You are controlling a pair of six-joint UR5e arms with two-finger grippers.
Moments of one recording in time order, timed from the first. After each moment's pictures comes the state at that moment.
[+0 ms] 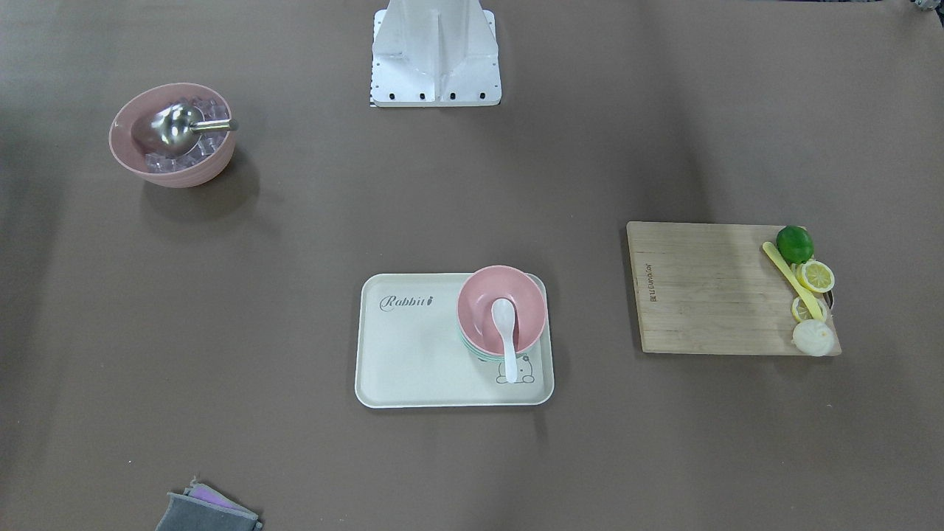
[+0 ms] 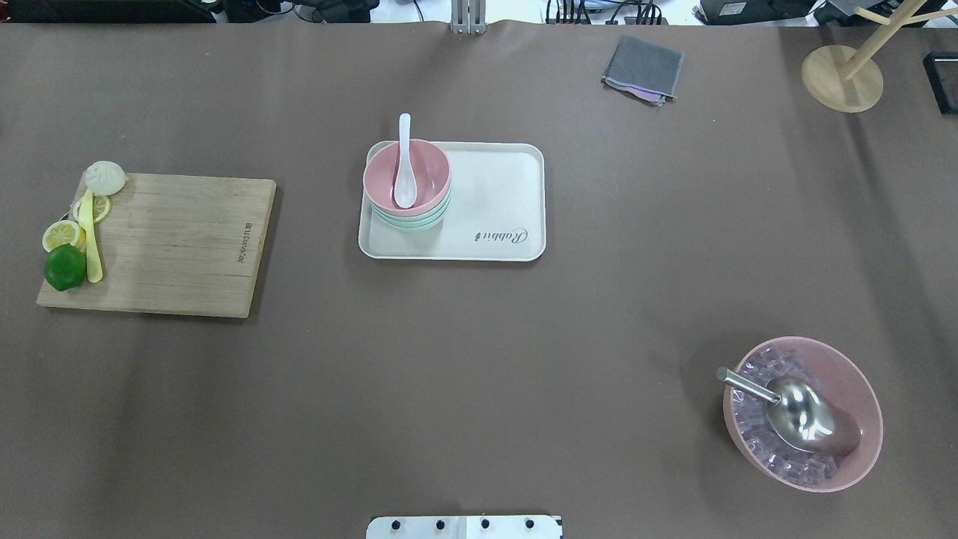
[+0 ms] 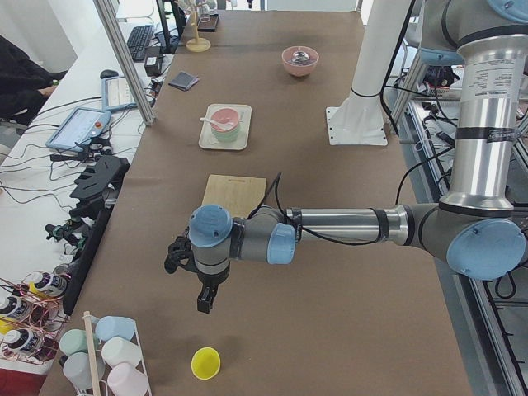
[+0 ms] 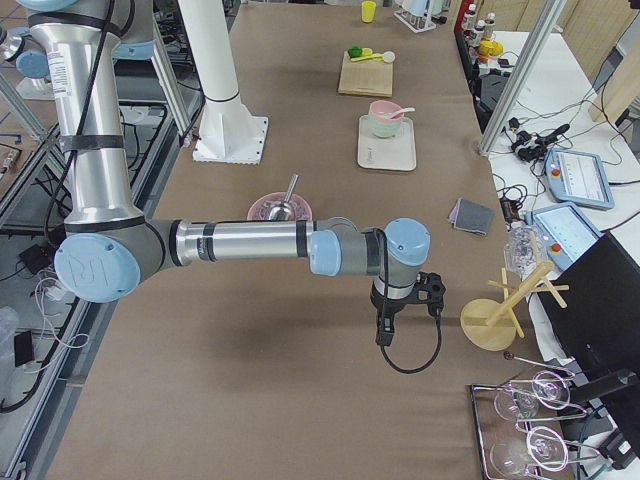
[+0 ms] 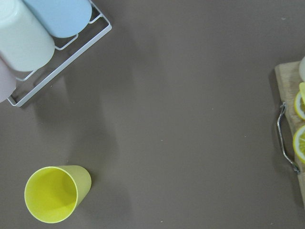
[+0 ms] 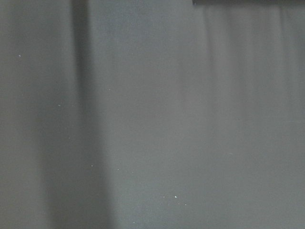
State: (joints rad) left arm -1.63 -1.58 -1.54 -1.71 -2.30 0.17; right arm 1.54 -1.48 1.55 -1.61 2.29 0.10
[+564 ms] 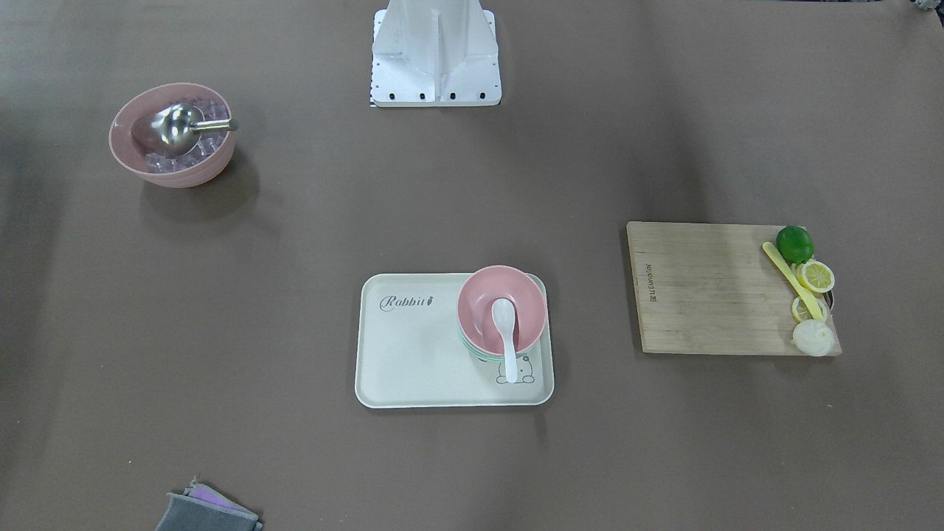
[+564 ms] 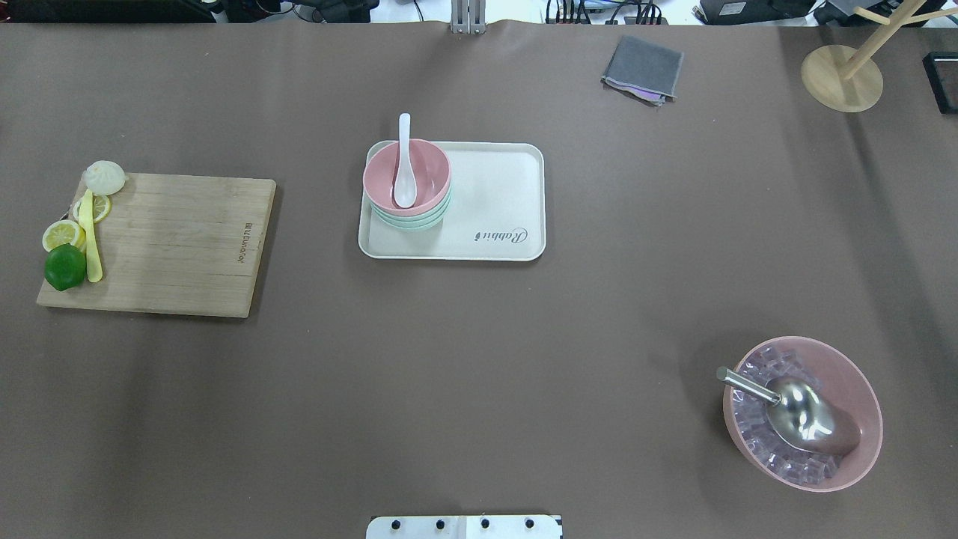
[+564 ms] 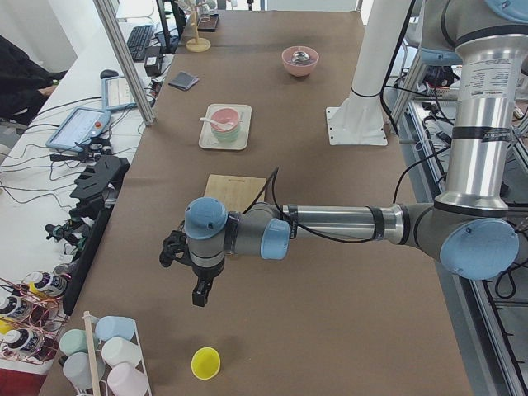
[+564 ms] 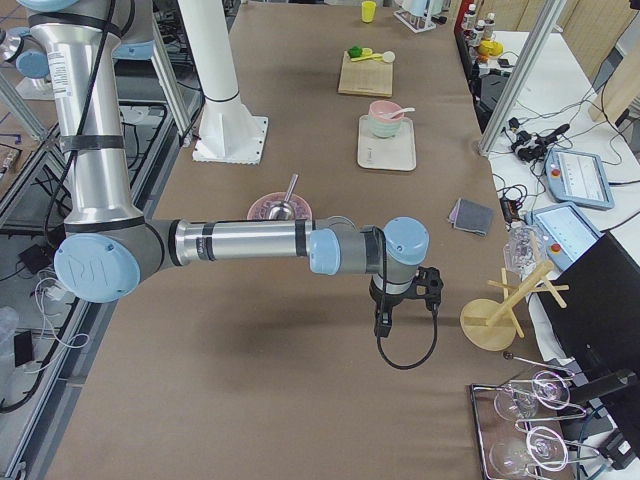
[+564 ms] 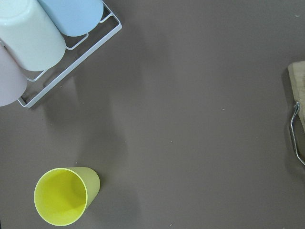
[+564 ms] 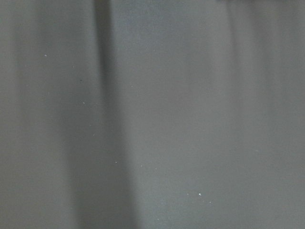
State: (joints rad) left arm -1.59 -1.60 -1.55 -1.71 -2.30 0.06; right arm 1.52 -1.48 1.57 -1.60 2.35 0.15
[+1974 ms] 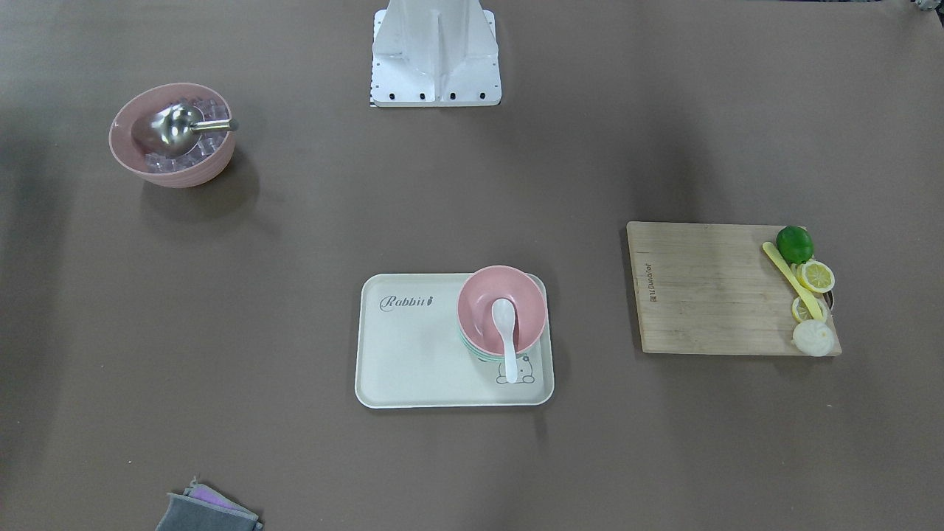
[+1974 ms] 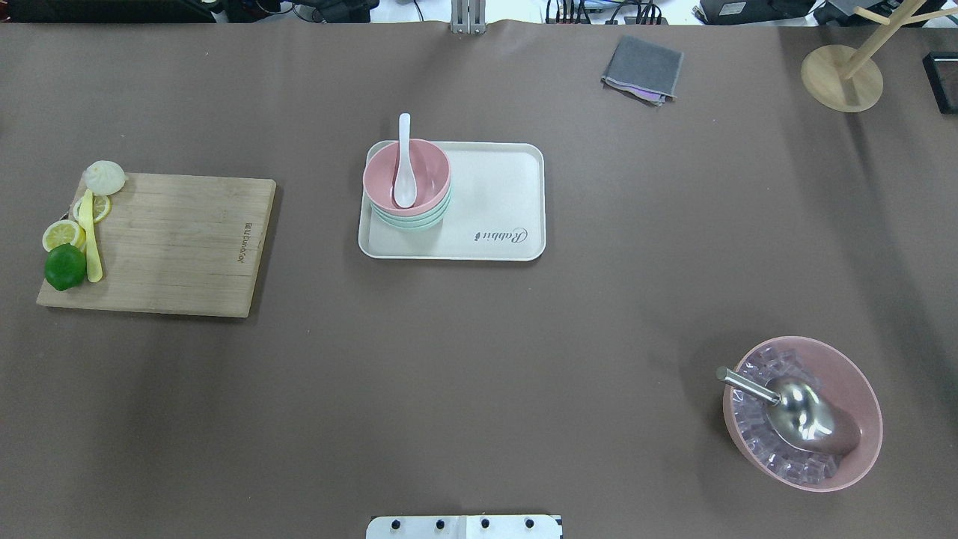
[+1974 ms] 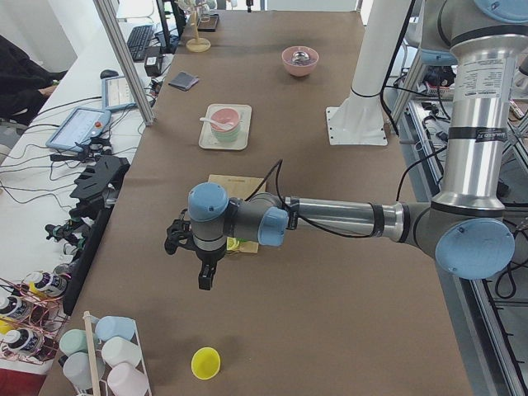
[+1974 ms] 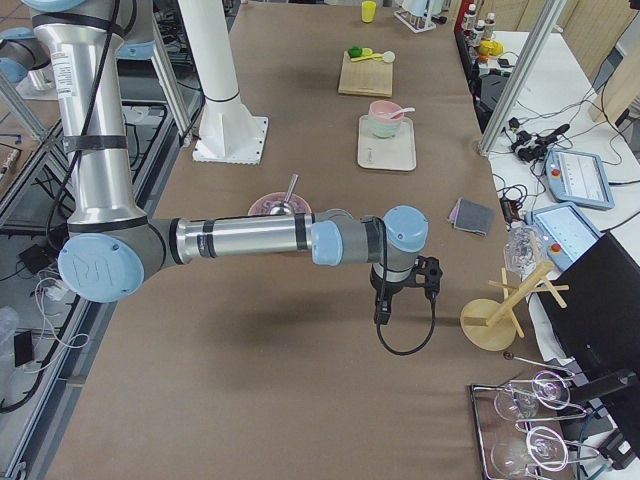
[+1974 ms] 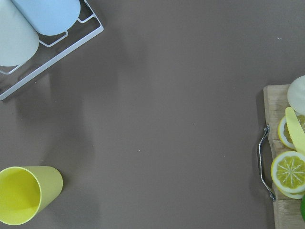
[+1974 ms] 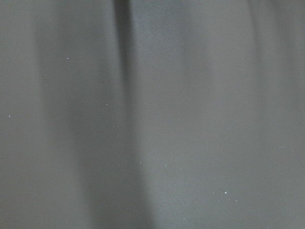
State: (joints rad) left arm -1.55 -1.59 -1.60 -1.71 -2.29 -0.05; right arm 1.49 -1.48 1.60 -1.60 2.36 0.20
